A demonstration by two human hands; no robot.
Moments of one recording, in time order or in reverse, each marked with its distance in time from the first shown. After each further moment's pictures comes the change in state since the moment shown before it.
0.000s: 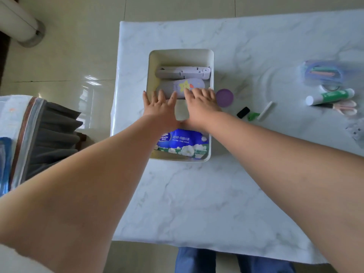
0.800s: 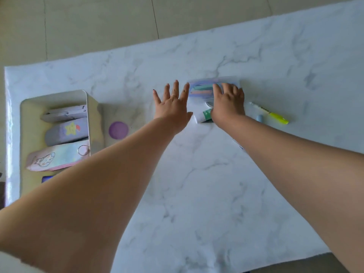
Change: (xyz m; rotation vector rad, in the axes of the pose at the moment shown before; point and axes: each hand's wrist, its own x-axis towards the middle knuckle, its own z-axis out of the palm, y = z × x) left_hand 0.082 0.342 -0.080 -0.061 0.146 0.247; right_hand -0.091 0.364 -0.041 0.005 0.215 0.514
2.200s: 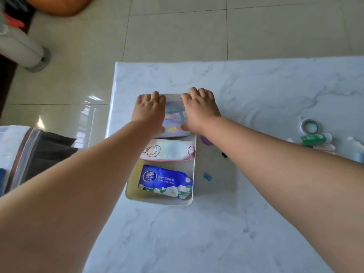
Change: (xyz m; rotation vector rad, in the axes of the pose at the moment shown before) left_hand -0.097 -0.316 -0.045 0.149 0.015 -0.192; right_hand -0.023 -0.338 -0.036 -0.030 -0.024 -0.577
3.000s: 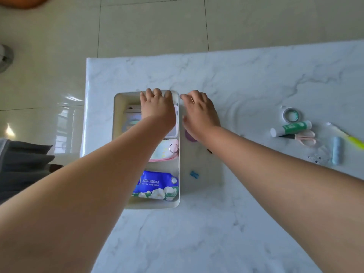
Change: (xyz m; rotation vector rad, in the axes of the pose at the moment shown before) left_hand 0.026 0.068 -0.004 -0.099 -0.032 -0.098; right_hand -0.022 0.030 0.038 0.150 0.212 0.168
